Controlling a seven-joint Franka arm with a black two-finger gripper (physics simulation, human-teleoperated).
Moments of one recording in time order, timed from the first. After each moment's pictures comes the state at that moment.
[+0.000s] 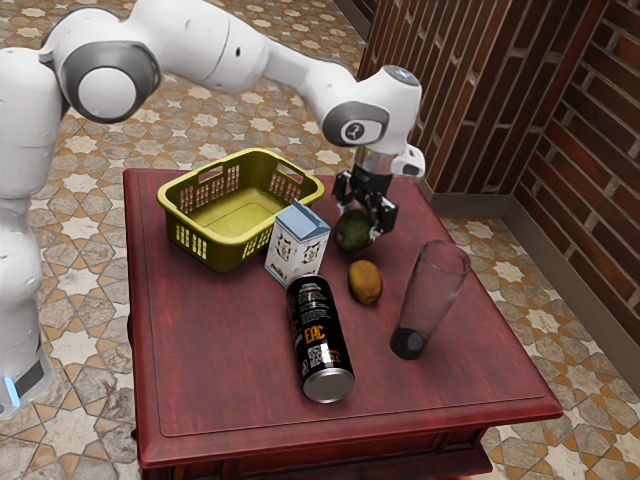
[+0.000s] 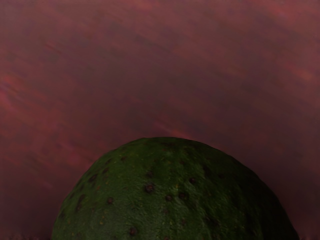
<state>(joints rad) 0.28 0.23 -0.20 -1.72 0.09 1.99 -0.44</state>
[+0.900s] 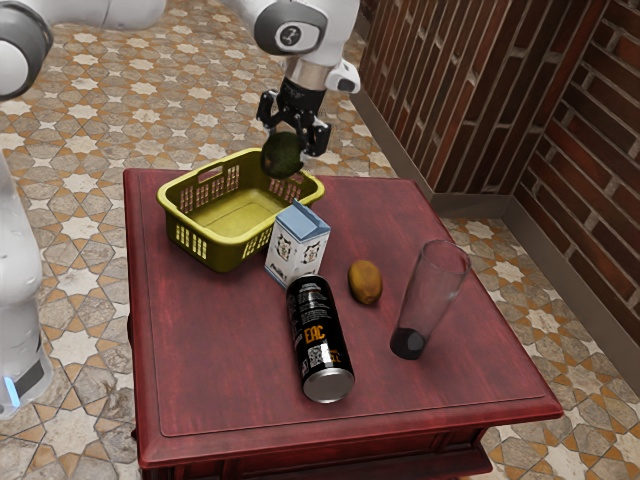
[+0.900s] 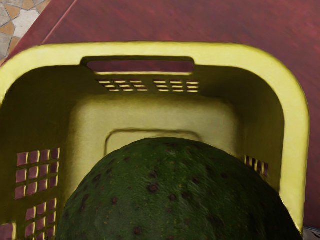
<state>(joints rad) 0.28 -0.20 -0.03 -1.91 0.10 1.67 -0.47</state>
